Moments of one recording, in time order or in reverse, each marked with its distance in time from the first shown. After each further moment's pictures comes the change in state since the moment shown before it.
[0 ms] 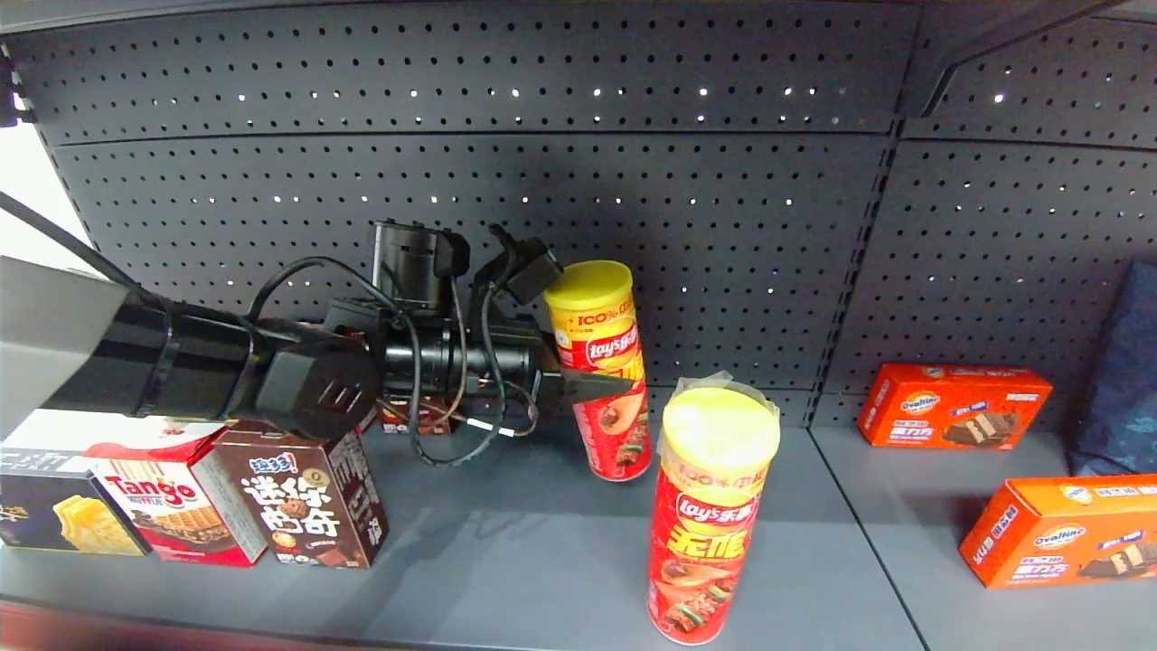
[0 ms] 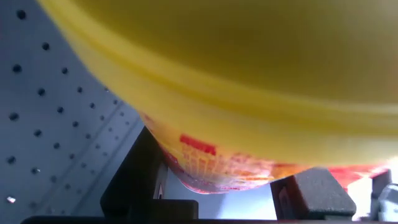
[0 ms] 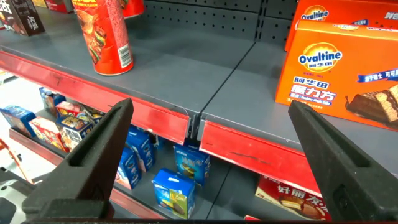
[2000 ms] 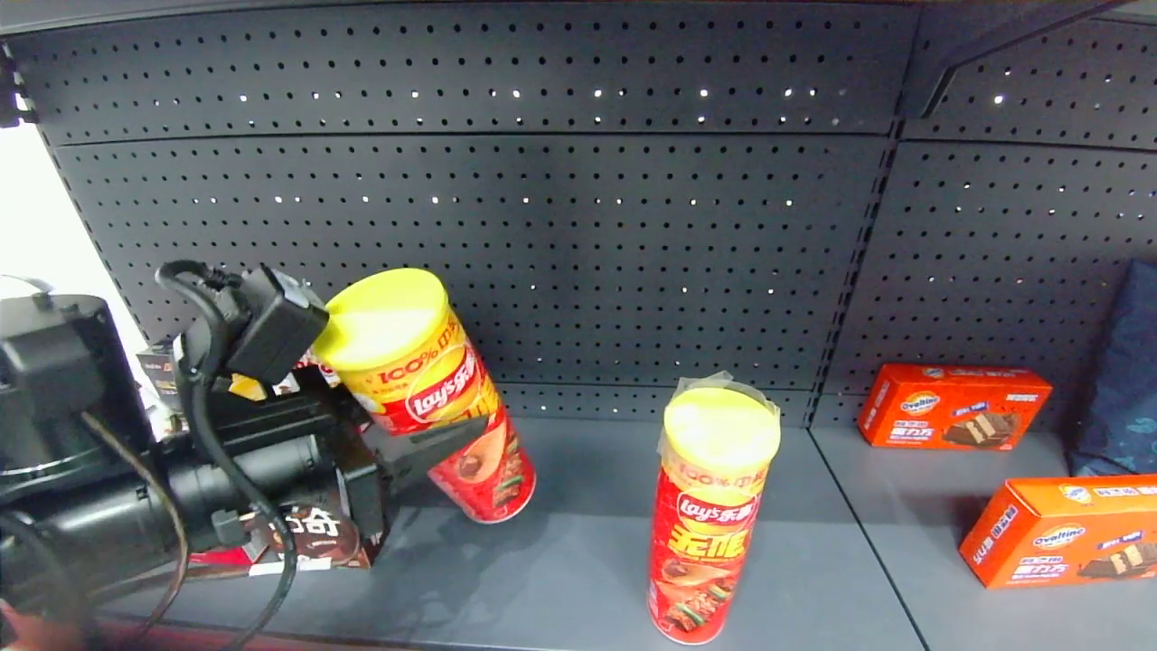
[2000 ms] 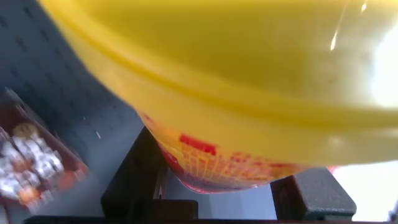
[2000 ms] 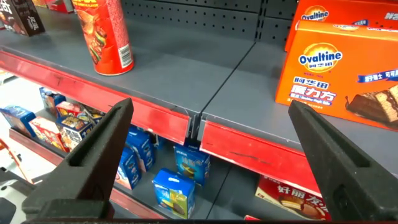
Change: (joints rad) left arm 0.022 -0.573 0.687 -0.338 0.366 -0.110; right arm 0.000 0.000 0.000 0.000 0.000 0.000
